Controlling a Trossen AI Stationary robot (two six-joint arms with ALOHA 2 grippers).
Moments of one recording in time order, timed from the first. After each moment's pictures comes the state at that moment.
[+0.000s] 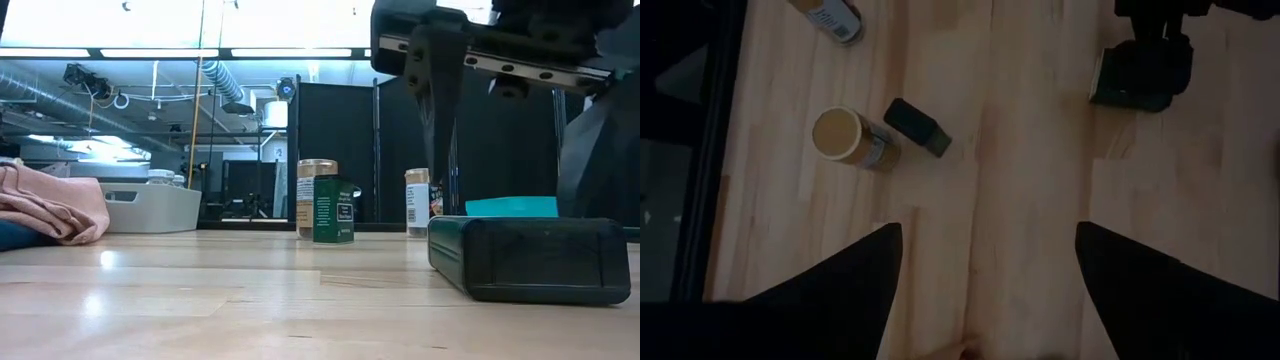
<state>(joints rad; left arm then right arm) -0.34 1.75 2.15 -1.56 -0.35 -0.35 0.48 1.88 1.27 -0.55 -0.02 -0.89</state>
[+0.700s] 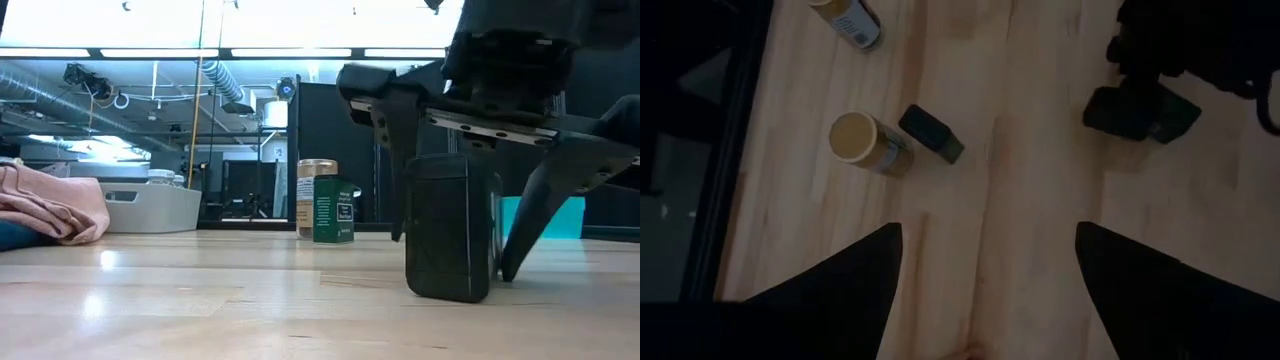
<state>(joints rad) -0.36 1.75 2.15 -1.56 -0.40 -0.39 0.44 1.98 1.27 -0.48 0.05 -0.79</state>
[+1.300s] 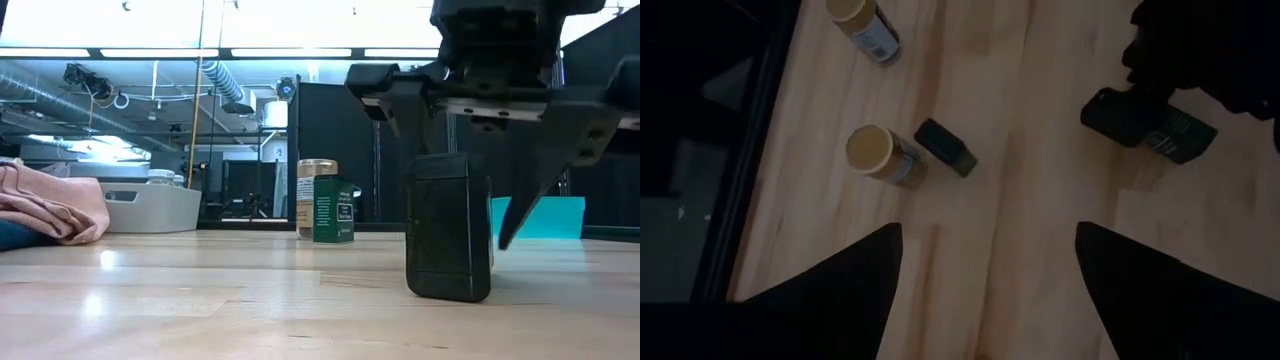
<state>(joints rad) -0.36 1.75 2.15 -1.54 -0.45 -0.40 0.44 1.94 1.27 -0.53 0.04 -0.59</state>
